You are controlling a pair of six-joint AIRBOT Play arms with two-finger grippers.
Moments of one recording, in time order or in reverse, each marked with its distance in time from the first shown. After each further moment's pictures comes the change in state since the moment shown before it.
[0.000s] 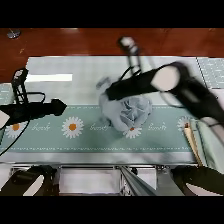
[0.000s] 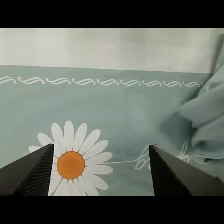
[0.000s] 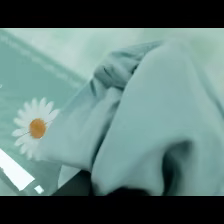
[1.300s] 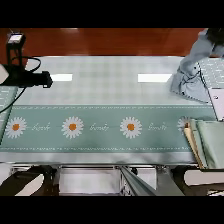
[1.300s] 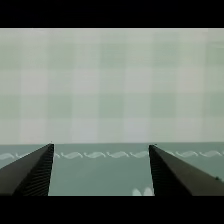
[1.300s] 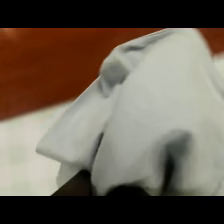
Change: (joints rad) left arm 0.058 -0.299 0.392 0.266 -0.075 0.051; right arm -0.889 -0.206 0.650 -0.287 0.174 0.013
